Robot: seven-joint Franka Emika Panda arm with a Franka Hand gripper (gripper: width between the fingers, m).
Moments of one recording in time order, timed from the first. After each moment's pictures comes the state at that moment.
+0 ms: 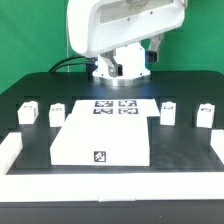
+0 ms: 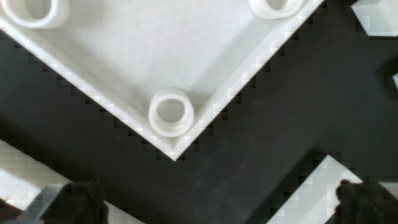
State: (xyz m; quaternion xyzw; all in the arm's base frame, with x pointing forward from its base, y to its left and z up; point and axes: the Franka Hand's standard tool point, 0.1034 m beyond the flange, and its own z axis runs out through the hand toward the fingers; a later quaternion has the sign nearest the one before) arm 0.537 0.003 0.150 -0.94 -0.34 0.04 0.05
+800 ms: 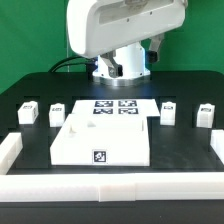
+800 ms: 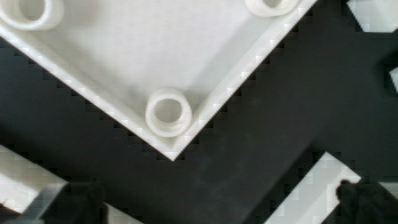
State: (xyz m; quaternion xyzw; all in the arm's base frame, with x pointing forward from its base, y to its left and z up) arm 0.536 0.004 0.149 -0.94 -0.34 0.04 0.06
